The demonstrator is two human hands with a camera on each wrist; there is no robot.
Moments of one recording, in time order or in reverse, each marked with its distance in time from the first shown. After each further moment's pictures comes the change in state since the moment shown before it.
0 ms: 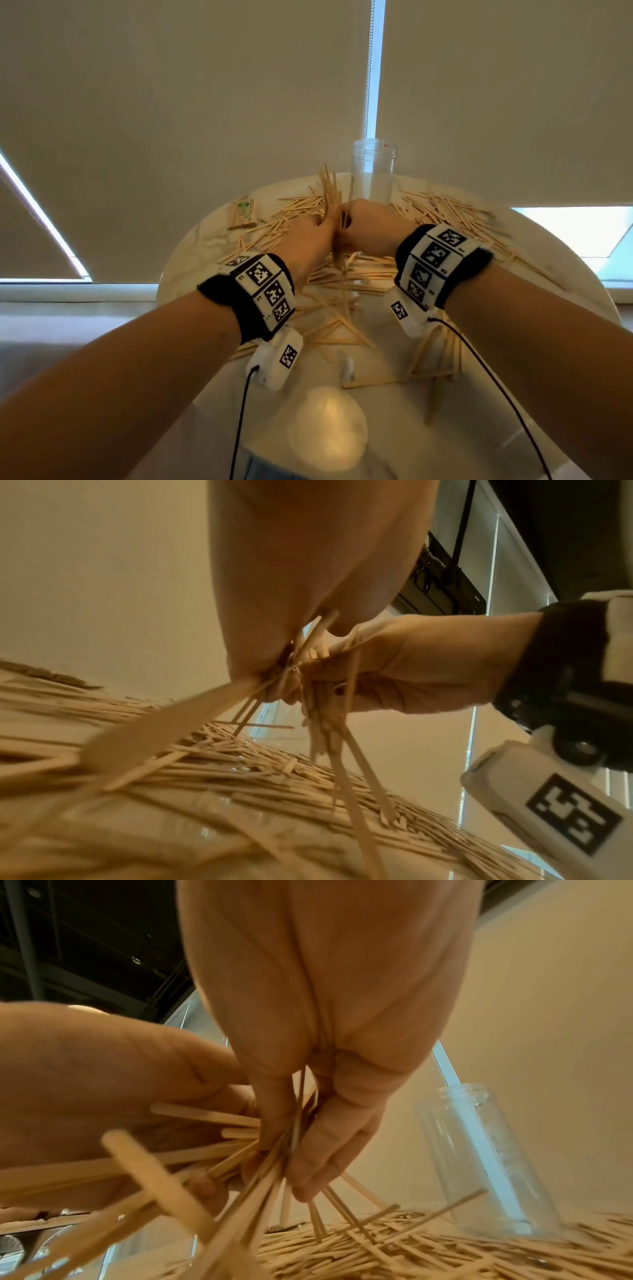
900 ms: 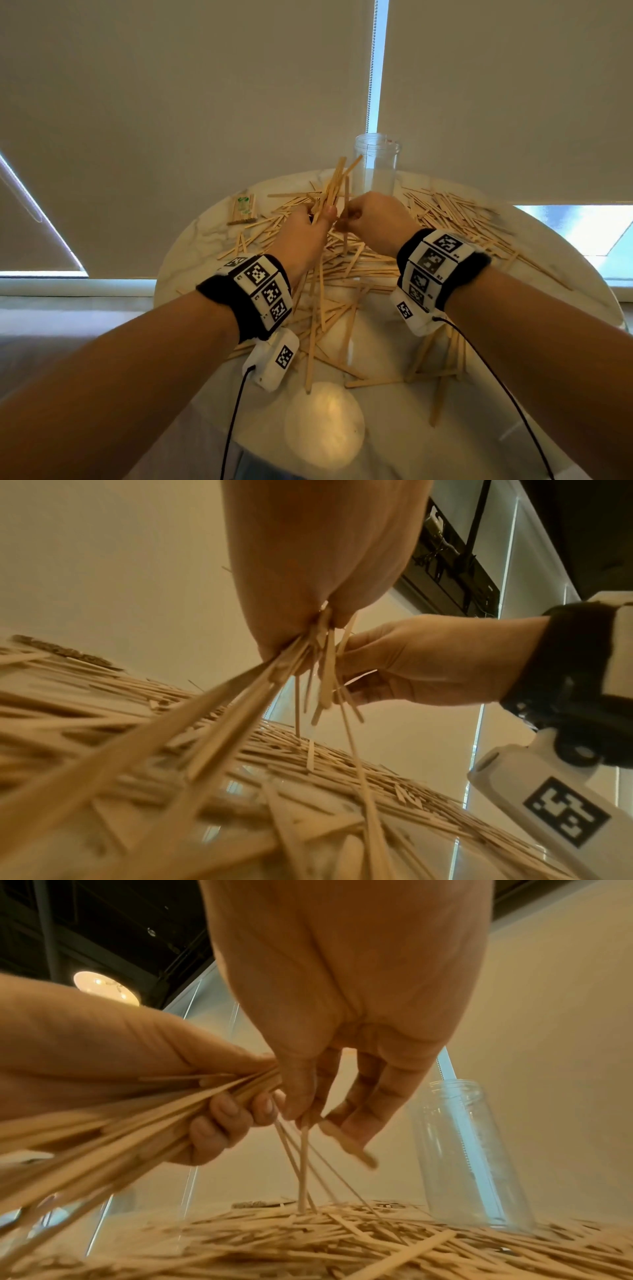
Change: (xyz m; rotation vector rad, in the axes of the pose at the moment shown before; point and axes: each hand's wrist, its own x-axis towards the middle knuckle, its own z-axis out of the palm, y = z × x) left_hand 0.008 -0.020 -0.002 -0.062 0.084 0.096; right_hand 0.018 0.024 0.014 0.023 0.202 0.056
